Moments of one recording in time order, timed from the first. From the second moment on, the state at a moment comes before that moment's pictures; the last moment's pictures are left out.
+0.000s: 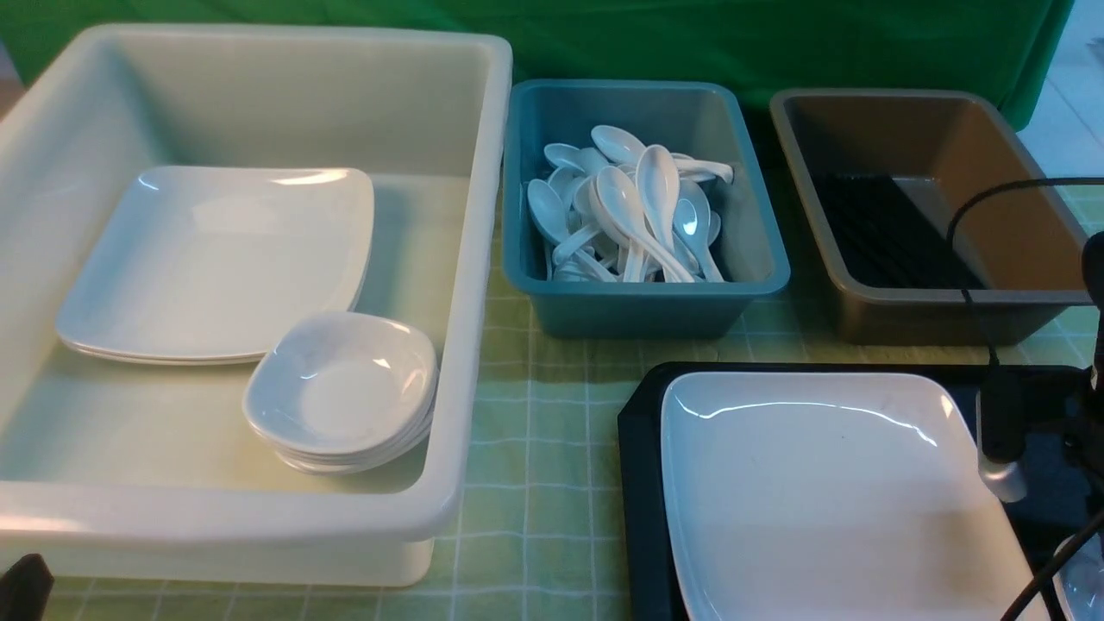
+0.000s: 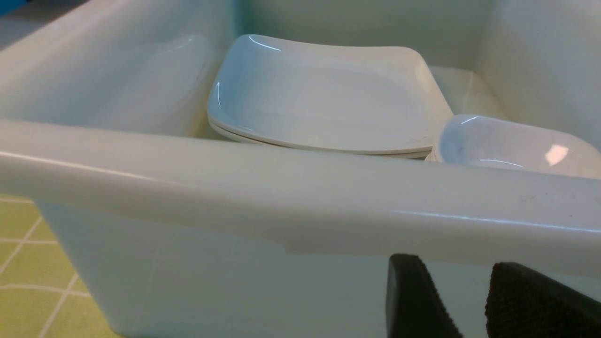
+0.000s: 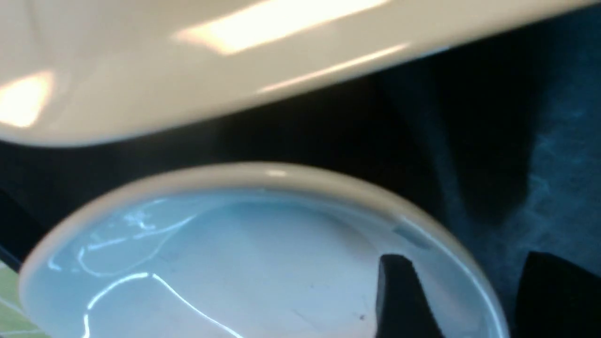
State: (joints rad) right arm 0.04 1.84 -1.08 -0.30 1.05 -0.98; left arm 0.05 0.00 0.01 -0.01 0.24 -0.05
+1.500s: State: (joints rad) right arm 0.39 1.55 -1.78 0.23 1.20 -0.61; left arm 0.05 0.00 0.01 -0.01 0.24 -0.05
